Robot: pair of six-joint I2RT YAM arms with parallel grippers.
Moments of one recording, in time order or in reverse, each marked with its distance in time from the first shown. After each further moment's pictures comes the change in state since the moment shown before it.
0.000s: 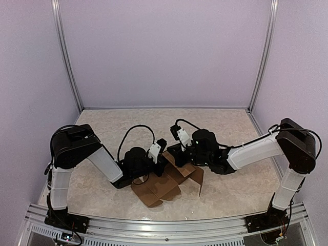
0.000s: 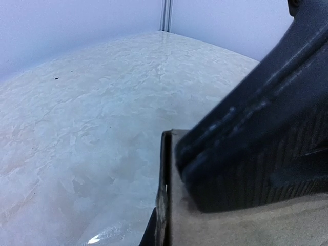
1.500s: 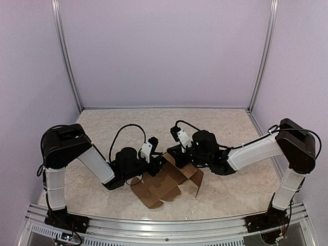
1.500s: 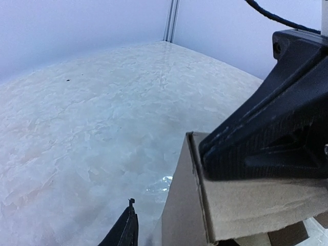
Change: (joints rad) left arm 0.016 -0.105 -0.131 0.060 0.006 -0.054; right arm 0.000 0.002 -0.013 0.009 -0.010 -0.005
